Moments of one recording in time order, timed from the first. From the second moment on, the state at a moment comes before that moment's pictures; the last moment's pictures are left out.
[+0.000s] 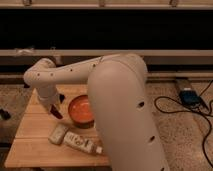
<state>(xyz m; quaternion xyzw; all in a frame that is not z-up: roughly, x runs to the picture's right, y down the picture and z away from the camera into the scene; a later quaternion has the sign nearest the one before) -0.283 0.111 0.755 -0.34 0.11 0.41 0.84</state>
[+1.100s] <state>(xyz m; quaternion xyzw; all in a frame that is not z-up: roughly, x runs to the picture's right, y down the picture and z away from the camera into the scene) -0.266 0.172 0.743 -0.36 0.13 0.35 0.85</state>
